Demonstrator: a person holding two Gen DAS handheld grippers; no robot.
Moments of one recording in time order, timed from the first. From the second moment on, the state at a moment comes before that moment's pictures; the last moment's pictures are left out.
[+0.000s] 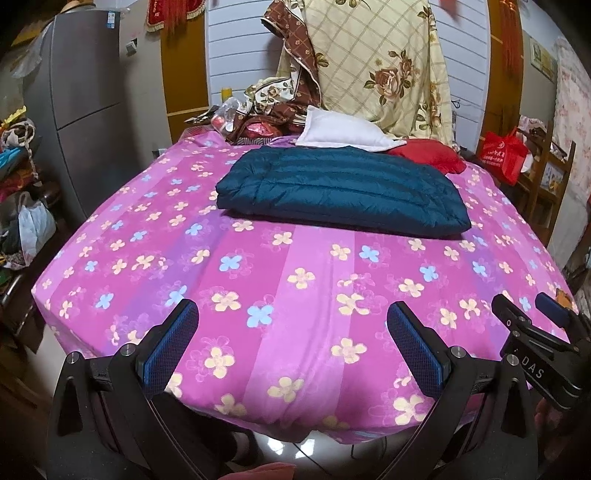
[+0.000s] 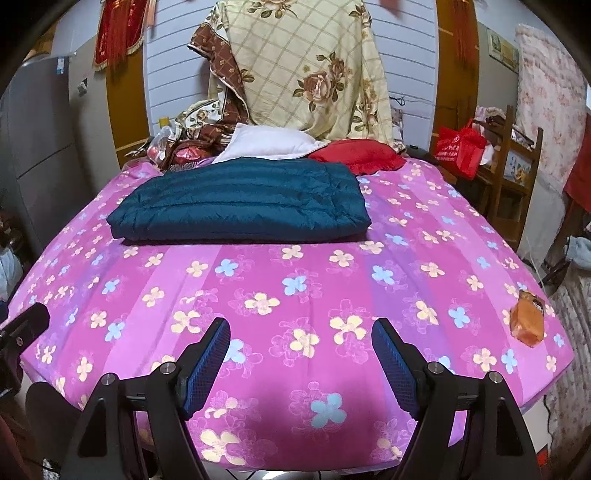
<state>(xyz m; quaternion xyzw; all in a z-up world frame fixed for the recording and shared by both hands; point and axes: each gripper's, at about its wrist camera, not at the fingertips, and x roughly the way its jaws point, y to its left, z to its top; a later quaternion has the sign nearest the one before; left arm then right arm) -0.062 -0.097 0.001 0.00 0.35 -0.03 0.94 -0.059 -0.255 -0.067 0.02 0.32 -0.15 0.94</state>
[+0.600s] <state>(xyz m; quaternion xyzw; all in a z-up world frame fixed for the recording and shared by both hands) -0.060 -0.097 -0.003 0.00 0.36 -0.03 0.93 -0.058 -0.253 -0.070 0.02 0.32 -0.16 0.93</state>
